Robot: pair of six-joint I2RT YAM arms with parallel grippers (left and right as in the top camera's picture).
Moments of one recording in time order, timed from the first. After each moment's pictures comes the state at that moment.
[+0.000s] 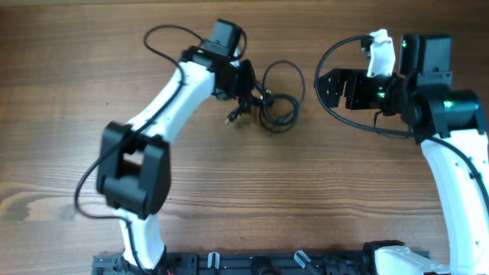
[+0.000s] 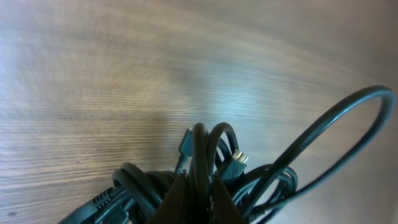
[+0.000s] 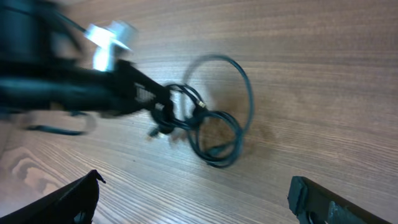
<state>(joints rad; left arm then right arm) -0.39 2.01 1.63 -0.73 0.31 -0.63 0.08 1.36 1.38 -0.90 -0.45 0.15</state>
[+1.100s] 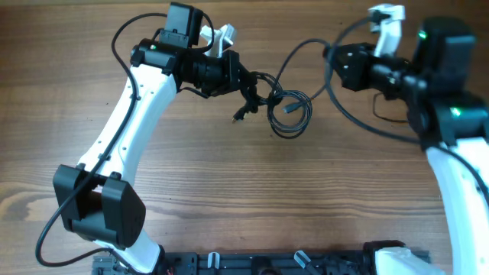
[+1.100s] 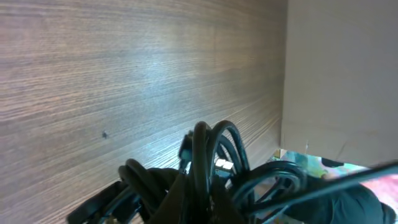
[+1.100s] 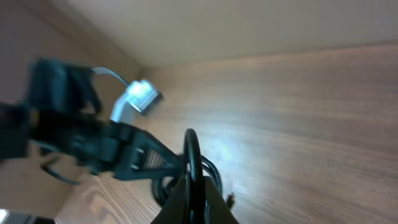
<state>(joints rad) -0.29 1.80 1.63 -0.90 0.77 -0.44 0.06 1.29 1.38 -0.60 -0.67 0.32</state>
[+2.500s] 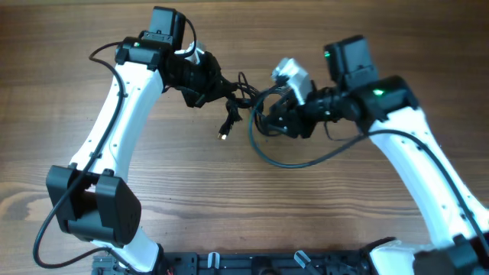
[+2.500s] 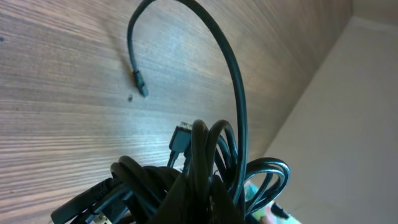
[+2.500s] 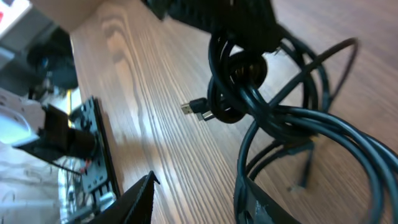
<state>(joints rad) -0.21 1.80 1.63 -1.07 0.69 -0.77 0.37 1.52 1.38 -0.93 -0.76 -0.36</state>
